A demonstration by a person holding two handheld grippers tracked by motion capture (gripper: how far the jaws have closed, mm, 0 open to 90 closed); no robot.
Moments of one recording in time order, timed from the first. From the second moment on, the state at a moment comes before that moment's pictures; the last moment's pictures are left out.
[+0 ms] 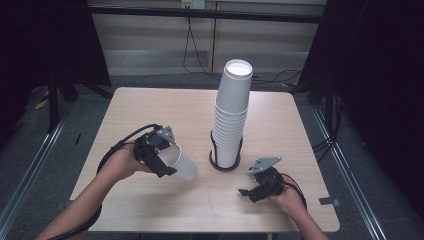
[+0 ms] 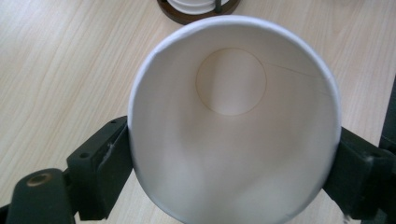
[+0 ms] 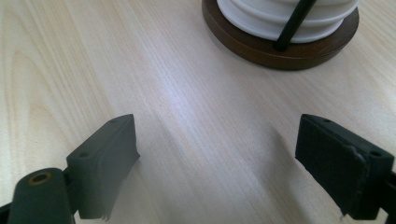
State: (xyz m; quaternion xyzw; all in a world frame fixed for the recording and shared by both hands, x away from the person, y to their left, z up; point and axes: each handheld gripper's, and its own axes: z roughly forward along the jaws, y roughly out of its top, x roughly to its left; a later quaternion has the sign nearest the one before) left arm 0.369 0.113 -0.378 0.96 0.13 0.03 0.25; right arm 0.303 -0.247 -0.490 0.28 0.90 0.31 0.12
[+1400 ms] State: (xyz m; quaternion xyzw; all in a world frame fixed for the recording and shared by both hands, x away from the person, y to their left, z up) left arm 0.381 0.122 -0.391 0.96 0.17 0.03 0.22; right arm 0.301 -0.261 -0.503 0.32 0.87 0.36 0.13
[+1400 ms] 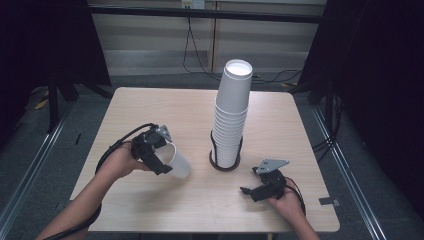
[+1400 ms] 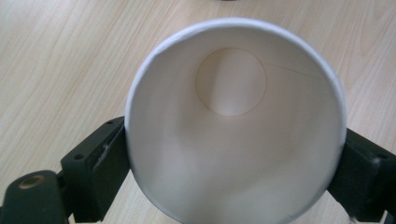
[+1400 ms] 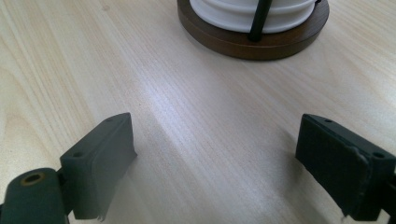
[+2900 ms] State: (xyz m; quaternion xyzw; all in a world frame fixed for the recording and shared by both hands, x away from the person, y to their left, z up) left arm 0.388 0.116 -0.401 0.96 0.18 0.03 0.22; right arm 0.300 -0.261 -0.503 0.32 0.87 0.36 0.13
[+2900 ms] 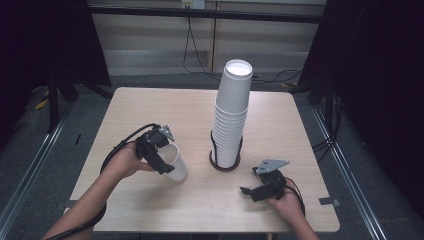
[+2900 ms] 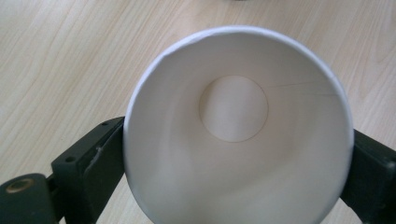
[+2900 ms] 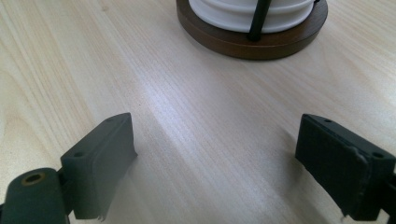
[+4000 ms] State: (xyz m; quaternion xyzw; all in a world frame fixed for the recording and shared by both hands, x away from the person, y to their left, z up) left arm 0.390 0.116 -0.407 0.95 0.19 0.01 0.24; right arm 0.300 -0.261 -0.503 0.32 0.87 0.36 0.13
